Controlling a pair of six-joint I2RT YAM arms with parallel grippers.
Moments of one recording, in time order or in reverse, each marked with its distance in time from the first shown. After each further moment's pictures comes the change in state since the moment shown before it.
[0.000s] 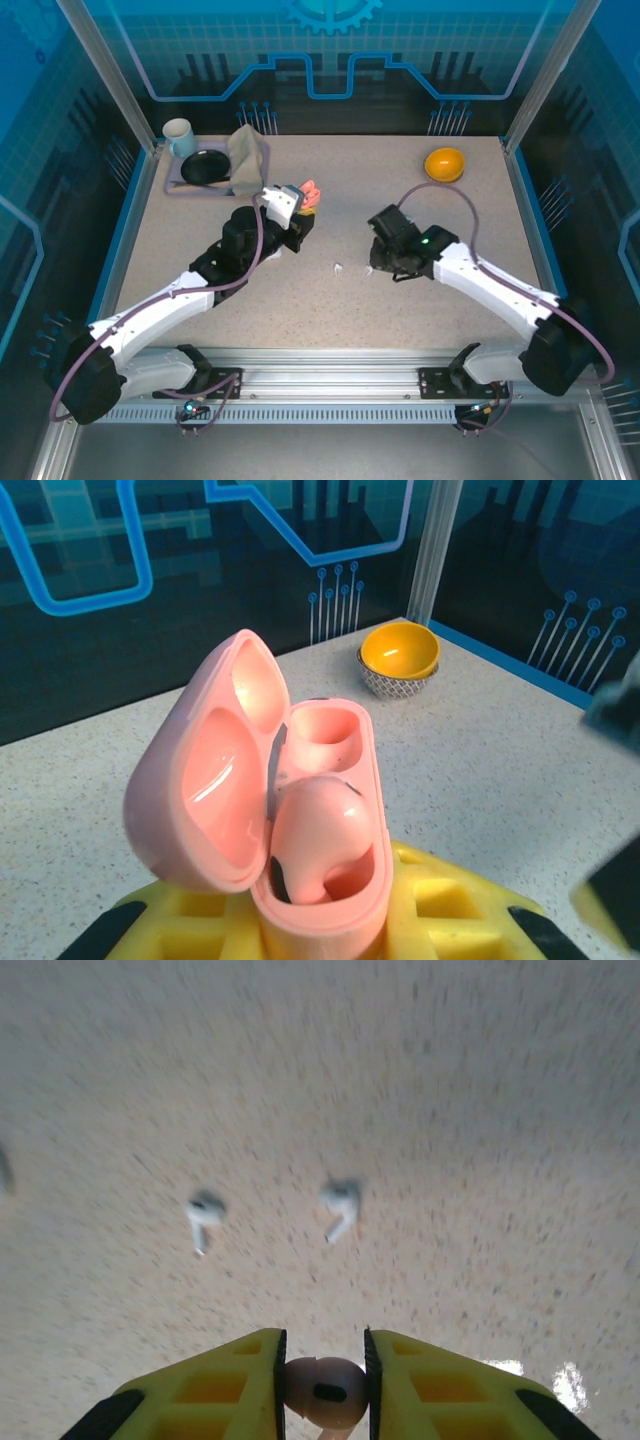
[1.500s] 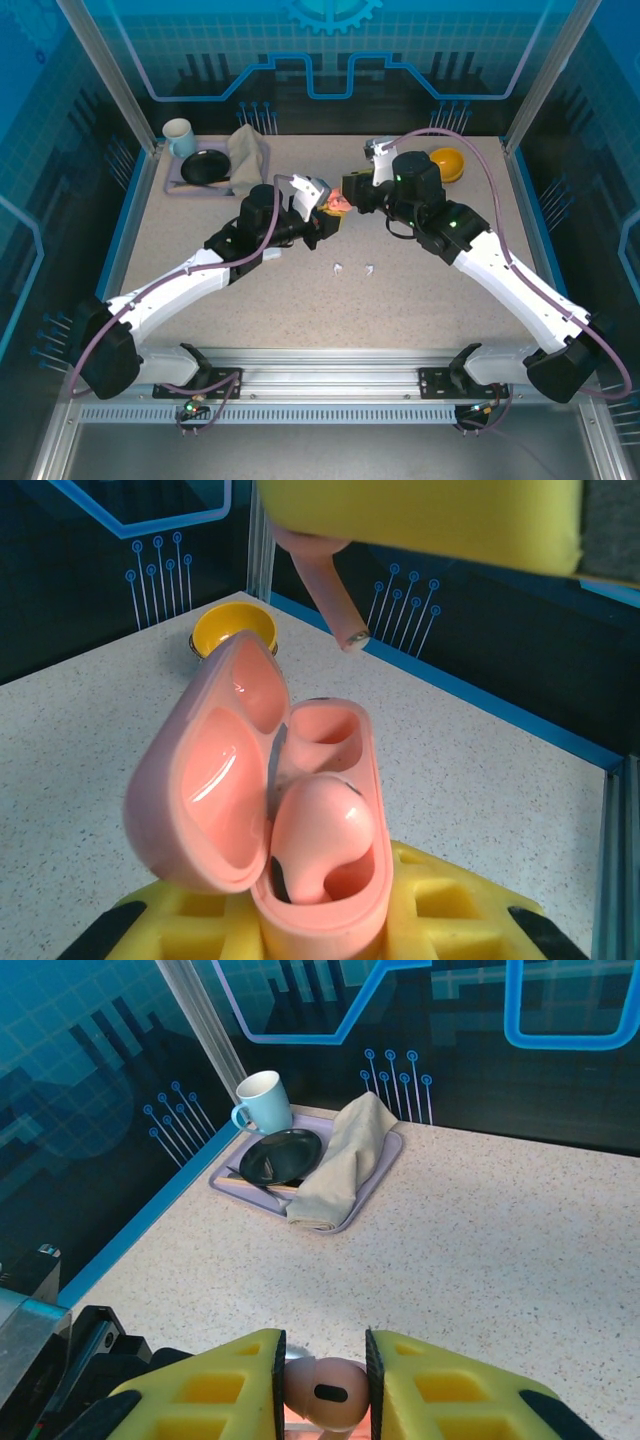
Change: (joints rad) left arm 0.000 0.163 0.200 -0.093 0.349 -0.025; right arm 0.005 -0.015 0.275 0.417 -0.174 -0.528
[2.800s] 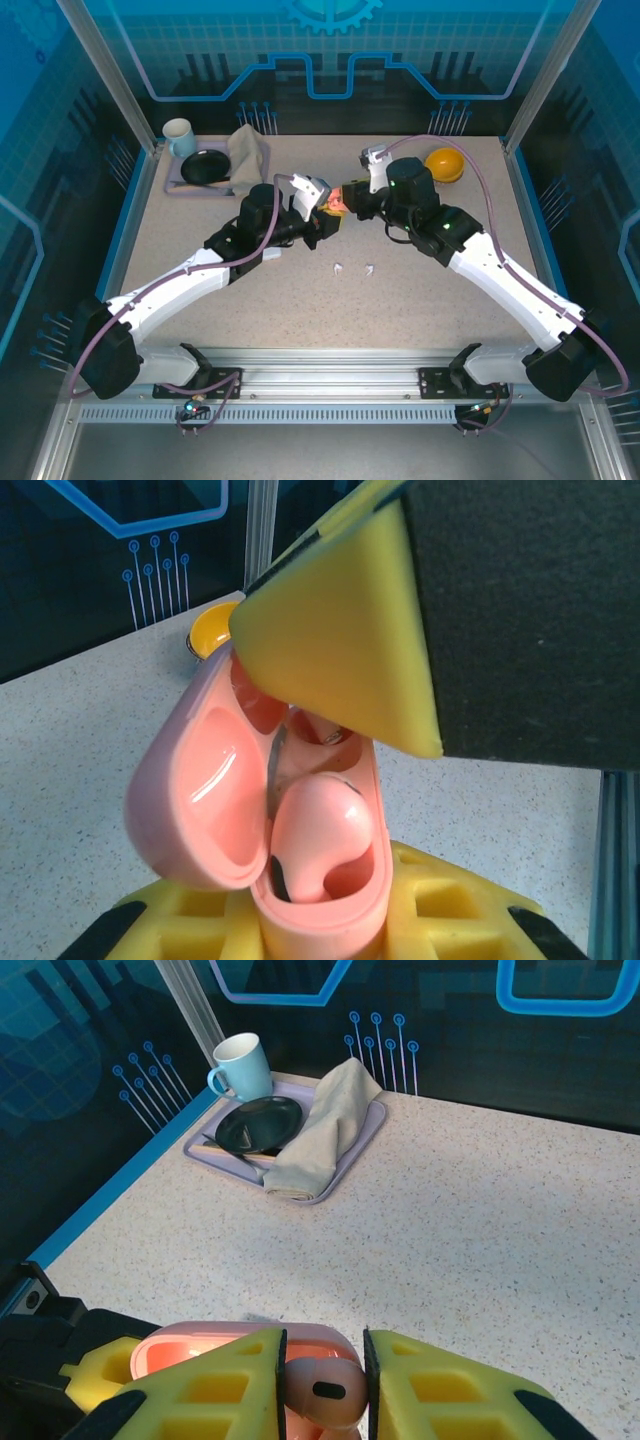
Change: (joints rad) left arm 0.000 0.000 0.005 -0.009 0.006 0.000; right arm 0.001 0.008 -0.056 0.001 0.010 -0.040
